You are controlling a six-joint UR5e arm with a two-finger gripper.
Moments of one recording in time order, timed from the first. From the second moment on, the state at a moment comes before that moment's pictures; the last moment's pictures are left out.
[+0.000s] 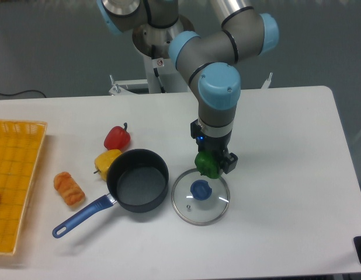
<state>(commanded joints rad) 2.52 -1.87 -1.64 -1.15 1.54 1.40</state>
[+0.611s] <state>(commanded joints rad) 2.51 -1.86 -1.64 -1.15 1.48 1.39</state>
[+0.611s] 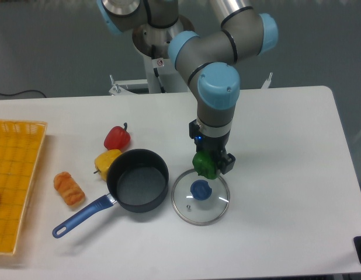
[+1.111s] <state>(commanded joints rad) 2.43 -1.83 -1.64 -1.15 1.43 1.26</state>
